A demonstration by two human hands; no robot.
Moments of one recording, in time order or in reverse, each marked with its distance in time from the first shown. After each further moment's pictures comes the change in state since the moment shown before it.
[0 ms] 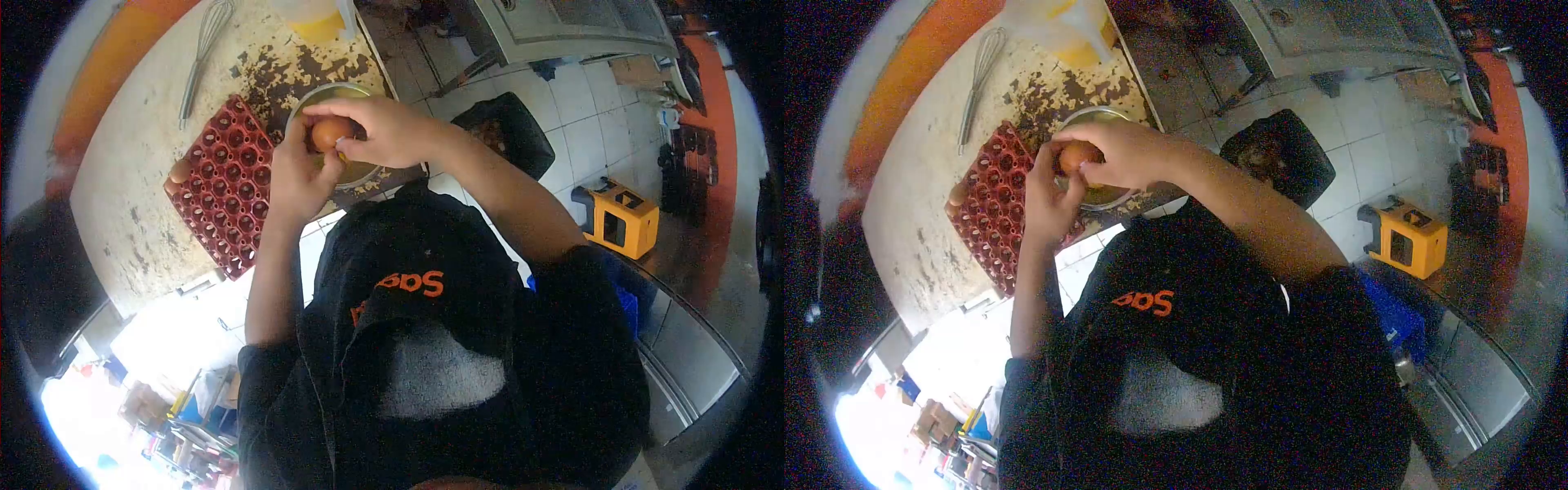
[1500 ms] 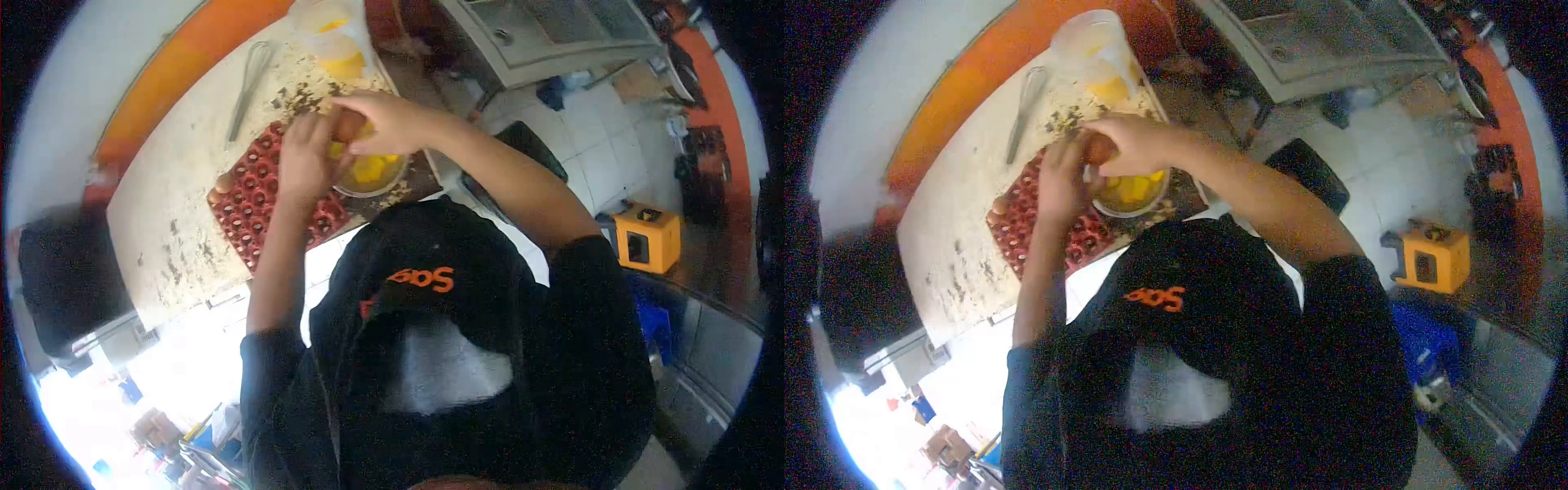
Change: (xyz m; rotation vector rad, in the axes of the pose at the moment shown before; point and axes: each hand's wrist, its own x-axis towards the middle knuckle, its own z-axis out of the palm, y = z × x) left_hand 0.013 0.004 -0.034 0.625 0.076 0.490; right_hand 0.006 -0.029 -0.013 -0.230 0.110 -0.150
